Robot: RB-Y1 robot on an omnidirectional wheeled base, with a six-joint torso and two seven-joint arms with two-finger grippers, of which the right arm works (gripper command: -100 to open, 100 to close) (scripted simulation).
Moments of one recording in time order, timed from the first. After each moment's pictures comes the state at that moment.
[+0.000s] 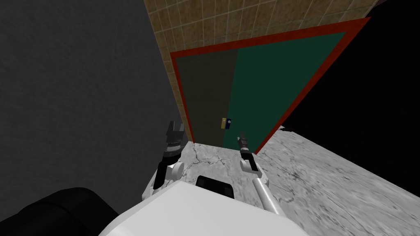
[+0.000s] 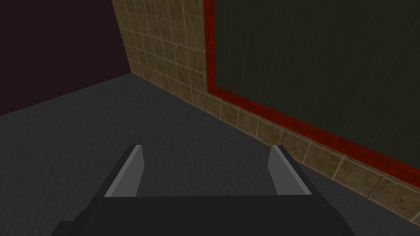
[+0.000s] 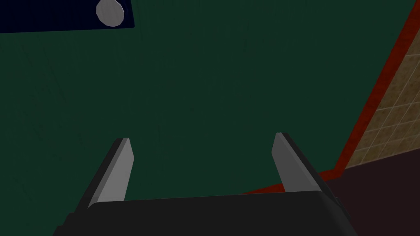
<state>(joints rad) -0.13 -0.12 -0.01 -1.18 -0.05 -0.51 -0.06</state>
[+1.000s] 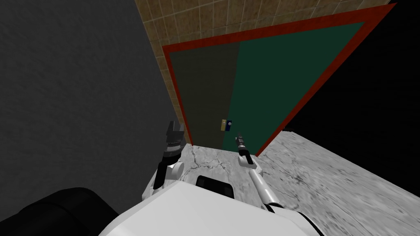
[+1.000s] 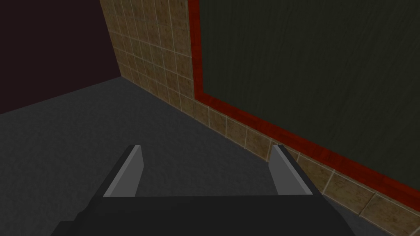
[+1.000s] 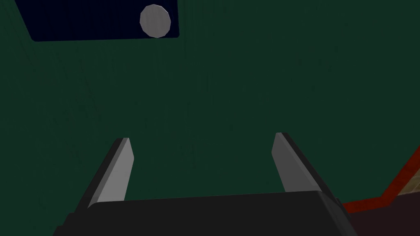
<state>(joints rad) -0.31 -0.13 -0.02 -0.88 -0.06 -0.52 -0.07</state>
